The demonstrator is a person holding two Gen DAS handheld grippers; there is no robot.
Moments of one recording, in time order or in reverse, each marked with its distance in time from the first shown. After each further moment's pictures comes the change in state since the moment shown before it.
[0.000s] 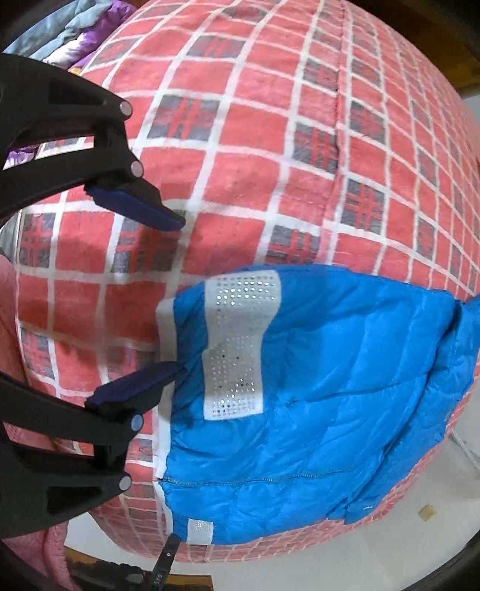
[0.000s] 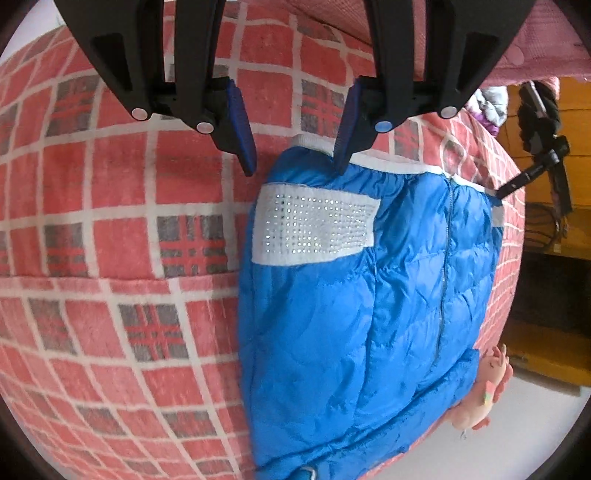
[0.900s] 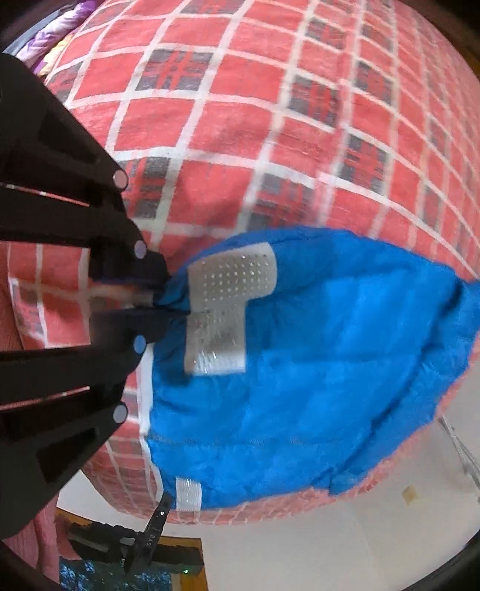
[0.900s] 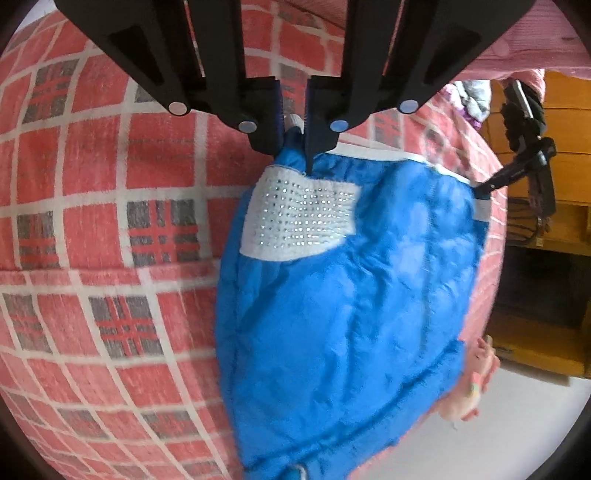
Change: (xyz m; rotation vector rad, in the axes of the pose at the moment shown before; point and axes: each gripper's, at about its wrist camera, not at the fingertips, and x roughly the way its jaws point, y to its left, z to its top) left arm 0.002 -0.016 0.017 -0.022 -0.012 -0.186; right arm -0.009 0.001 0.004 -0.017 -0.054 0.095
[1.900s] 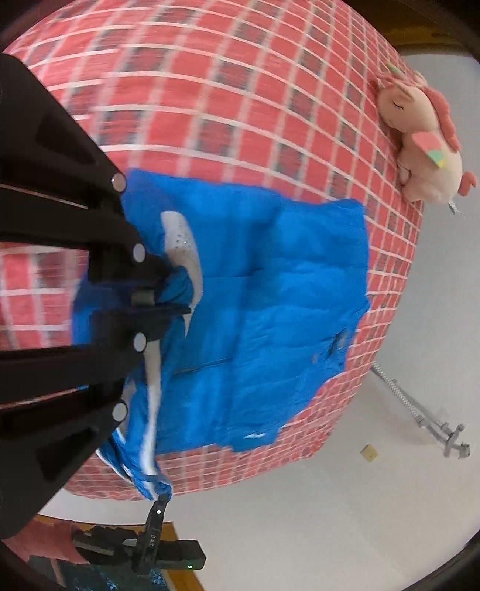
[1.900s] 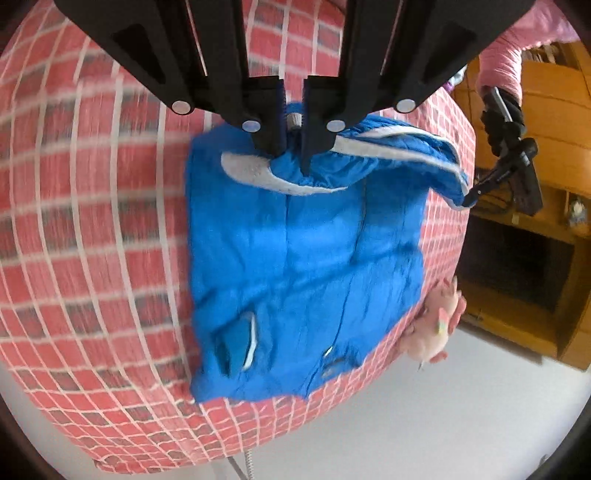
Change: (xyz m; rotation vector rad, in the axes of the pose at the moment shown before) left arm -0.046 -0.063 0.159 0.111 -0.219 -0.063; right arm -0.064 0.015 0.165 0.005 -0.120 0.071
